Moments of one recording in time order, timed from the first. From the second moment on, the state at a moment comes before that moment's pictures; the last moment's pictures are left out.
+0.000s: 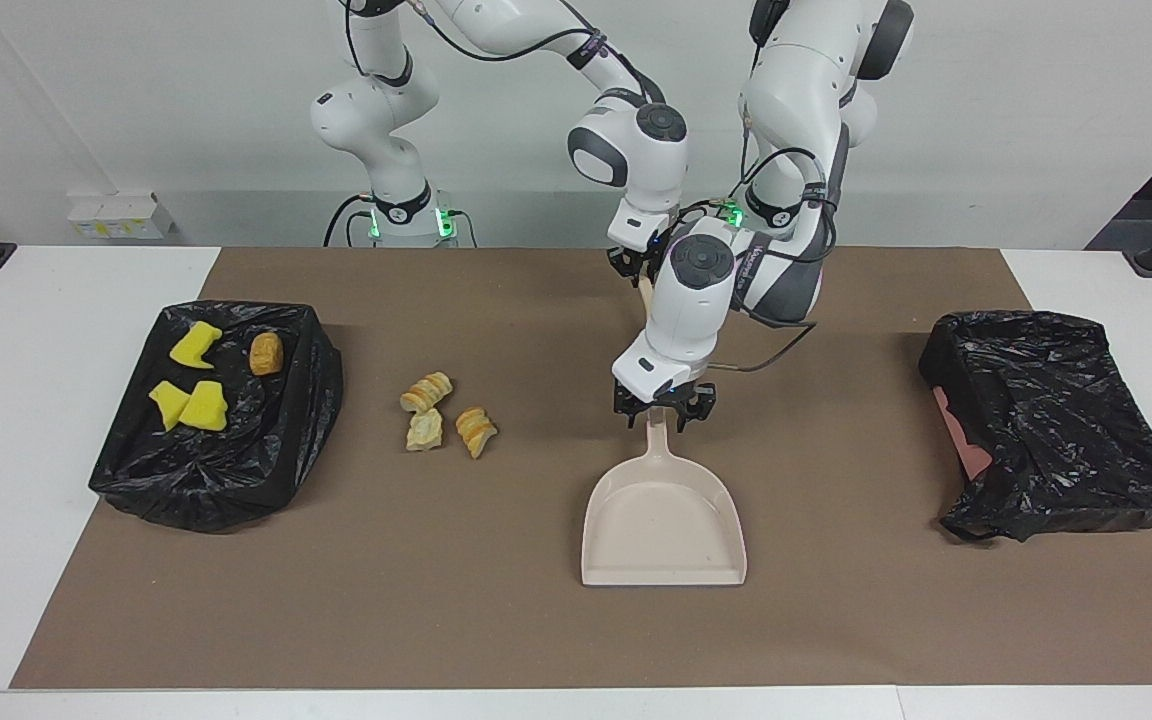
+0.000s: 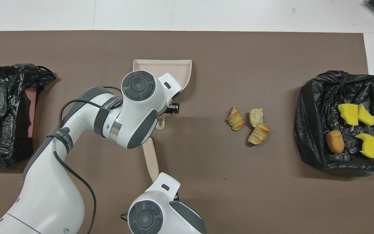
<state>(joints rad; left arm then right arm) -0.47 0.43 -0.11 -1.68 0.03 2.16 -0.43 0.74 0.20 0.24 -2.06 0.03 2.24 0.74</state>
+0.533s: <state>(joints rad) -0.46 0.43 -0.10 -1.67 0.03 2.13 -0.42 0.69 0.15 0.23 -2.02 0.03 2.06 0.73</state>
